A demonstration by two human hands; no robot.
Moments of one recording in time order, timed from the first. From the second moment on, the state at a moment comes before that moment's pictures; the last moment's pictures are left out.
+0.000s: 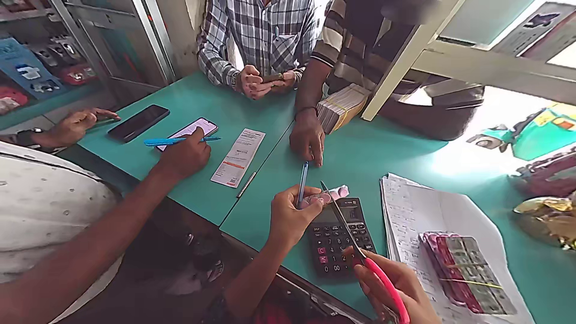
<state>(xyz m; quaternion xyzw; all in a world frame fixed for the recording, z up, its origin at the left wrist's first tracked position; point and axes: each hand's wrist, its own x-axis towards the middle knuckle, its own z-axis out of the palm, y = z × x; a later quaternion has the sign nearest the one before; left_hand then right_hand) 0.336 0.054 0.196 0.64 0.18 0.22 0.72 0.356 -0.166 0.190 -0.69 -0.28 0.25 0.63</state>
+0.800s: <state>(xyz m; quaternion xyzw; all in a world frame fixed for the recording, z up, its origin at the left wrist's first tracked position) 0.317 0.069 0.168 0.60 0.10 0.27 0.74 0.385 -0.208 0.261 -0.97 -0.25 -0.03 0.04</state>
